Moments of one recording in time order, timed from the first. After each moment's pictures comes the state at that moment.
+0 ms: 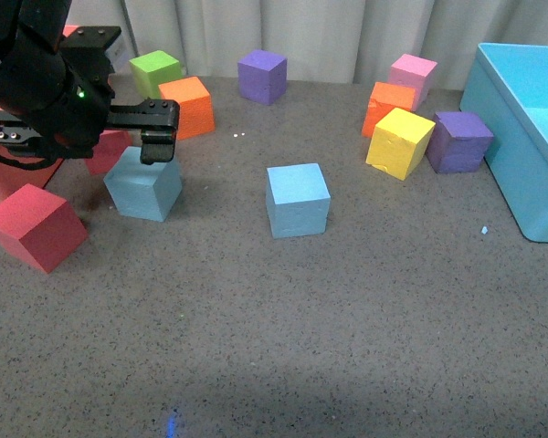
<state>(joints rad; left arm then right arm) -0.14 2.12 1.26 -0.06 -0.04 -0.06 0.00 0.00 0.00 0.00 0.00 0.00</state>
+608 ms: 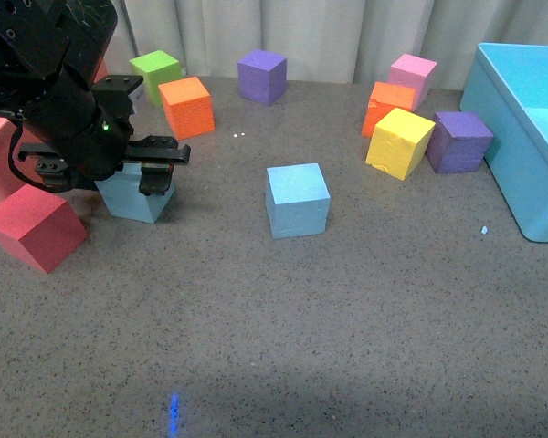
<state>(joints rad) -0.14 2.27 1.39 -0.20 -0.04 -0.05 0.00 0.00 0.00 0.00 0.00 0.00</state>
